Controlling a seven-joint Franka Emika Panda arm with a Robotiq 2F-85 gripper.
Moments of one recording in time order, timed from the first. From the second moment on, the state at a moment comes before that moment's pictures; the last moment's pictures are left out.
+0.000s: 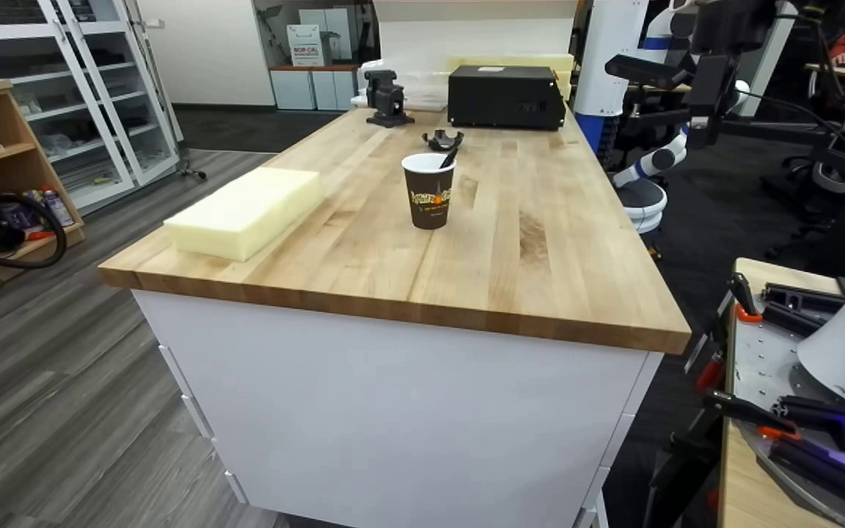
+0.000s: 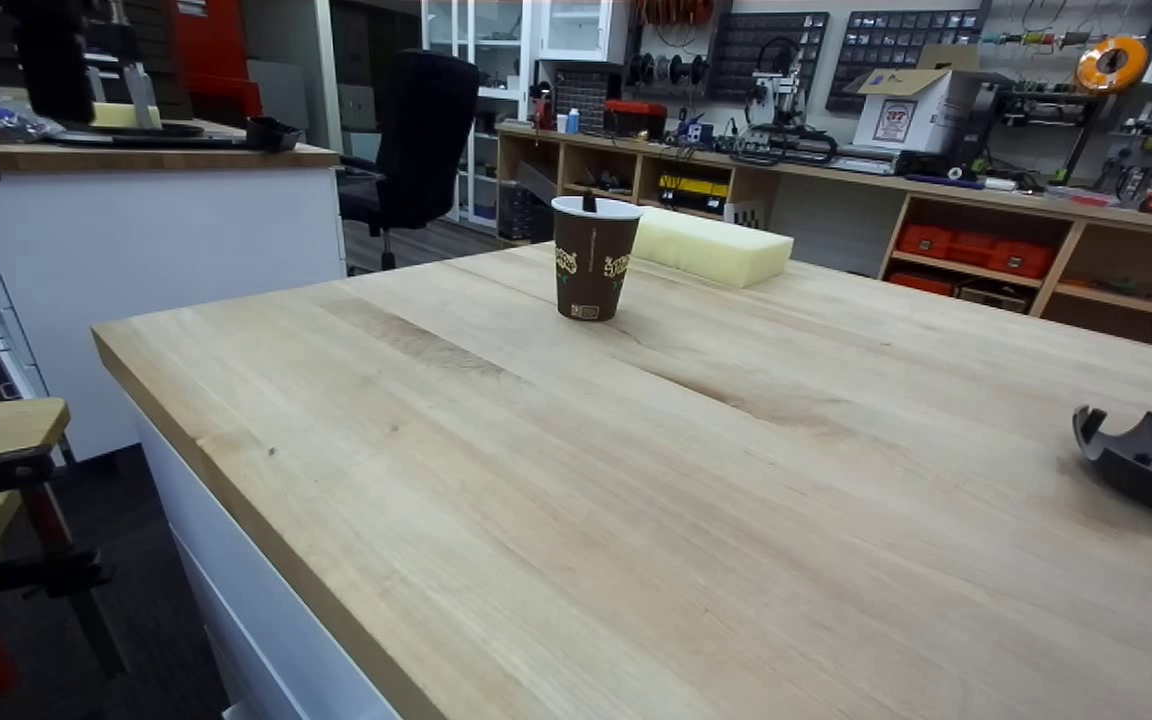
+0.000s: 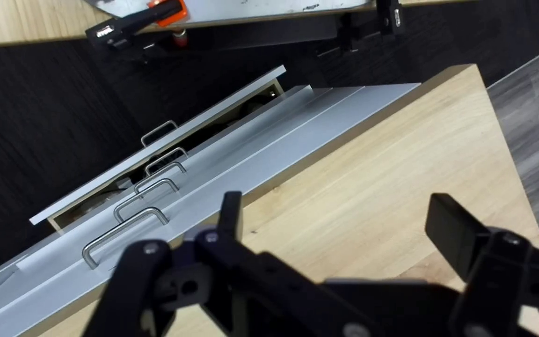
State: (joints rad) arm -0.07 -0.77 -0.16 -2.77 0.05 1.88 -0.07
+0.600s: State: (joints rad) arm -0.05 -0.35 -0.02 -2.45 -0.13 1.84 -0.08
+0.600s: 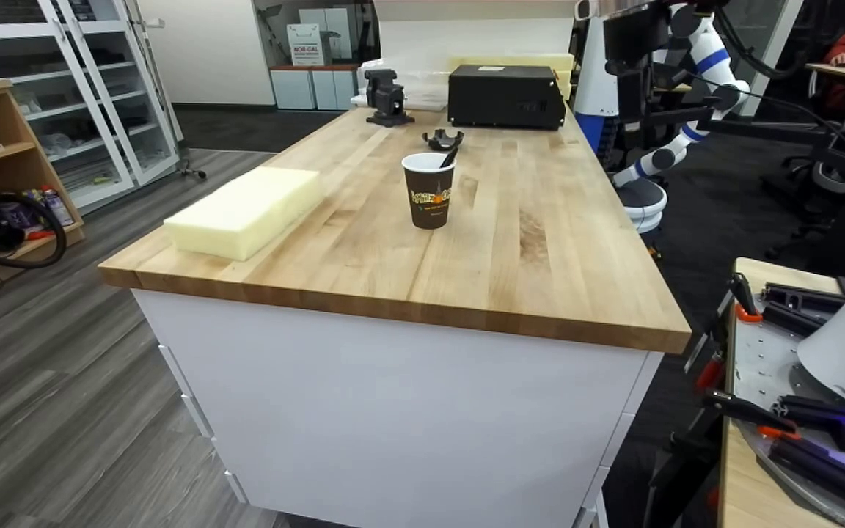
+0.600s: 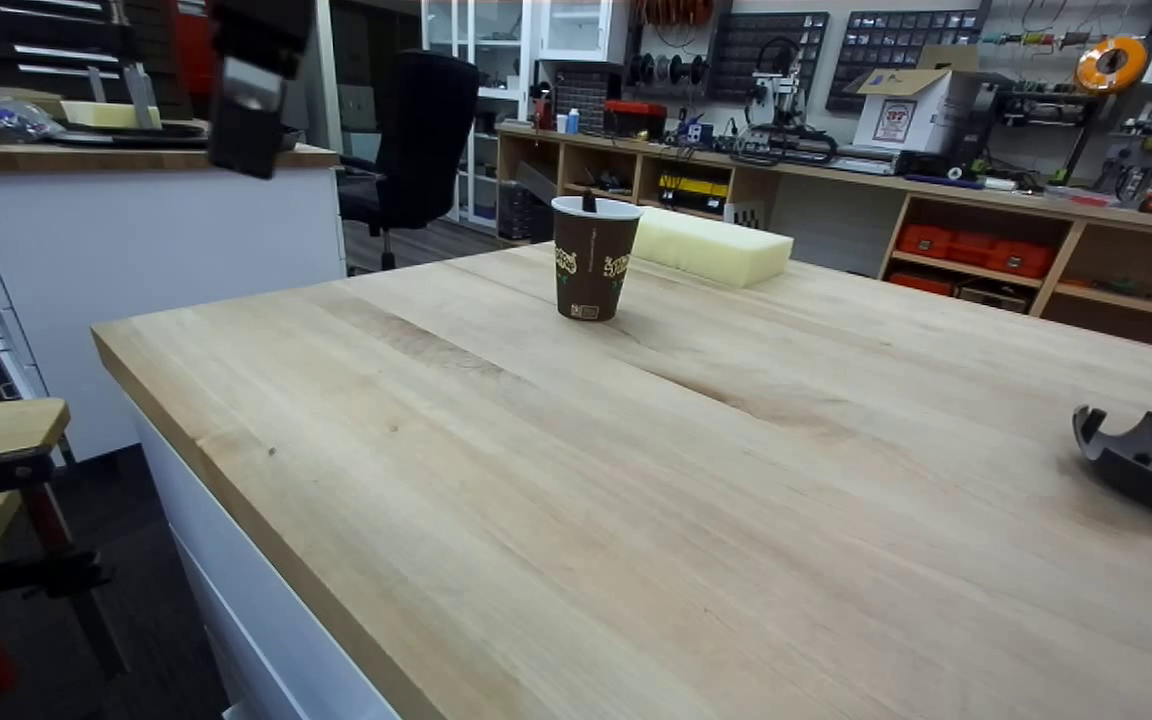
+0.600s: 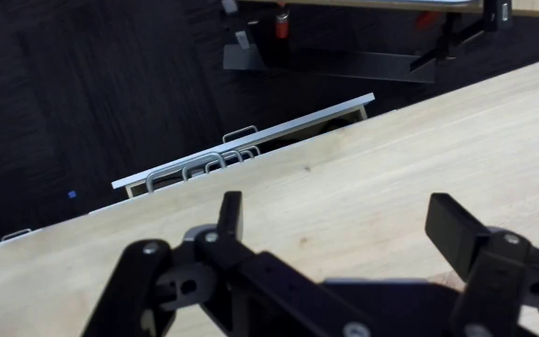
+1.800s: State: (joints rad) arm -0.01 0.03 0.01 -2.01 -0.15 2.14 -0.26
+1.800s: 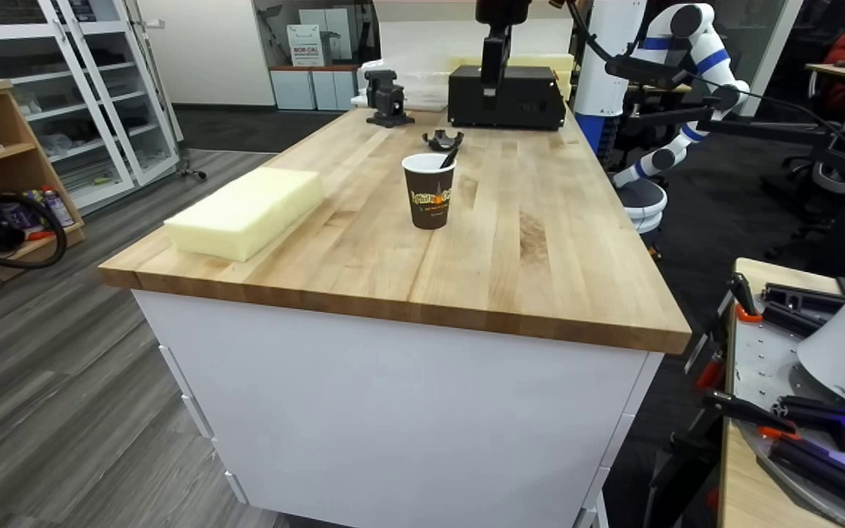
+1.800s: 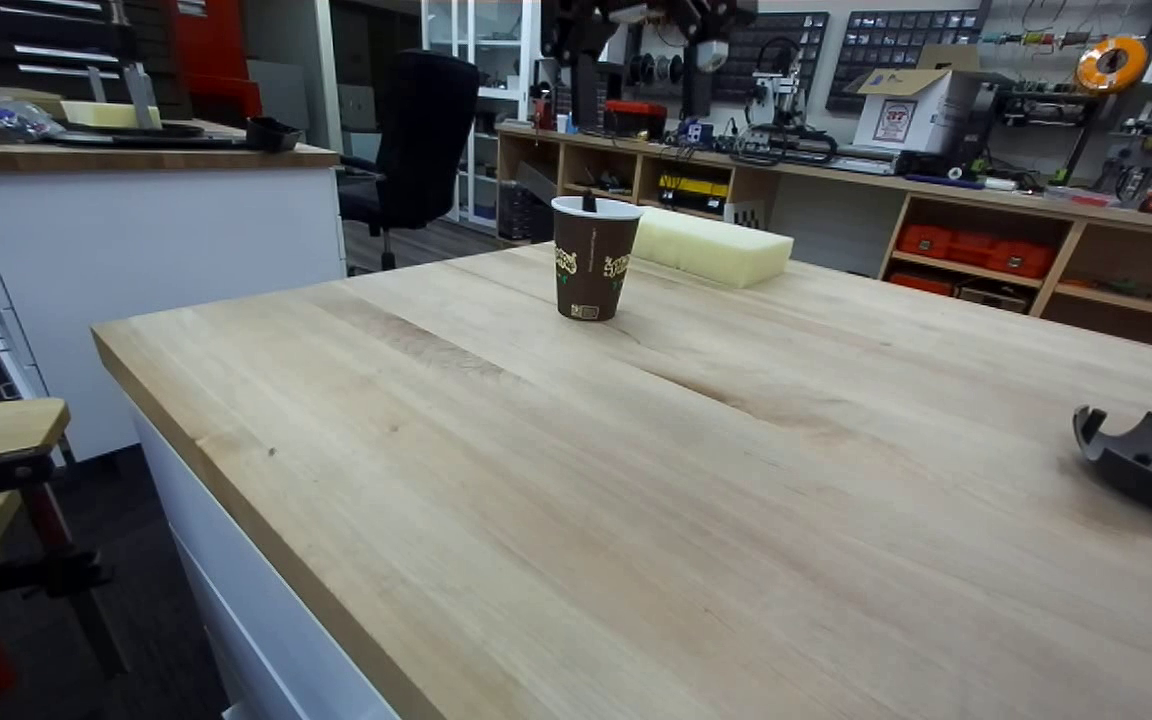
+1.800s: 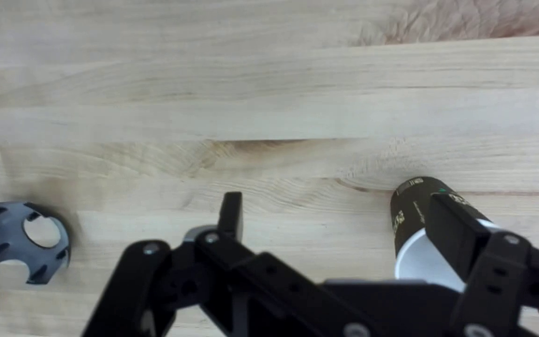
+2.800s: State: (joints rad) arm -0.01 0.29 0.06 -1.85 0.01 2.21 -0.48
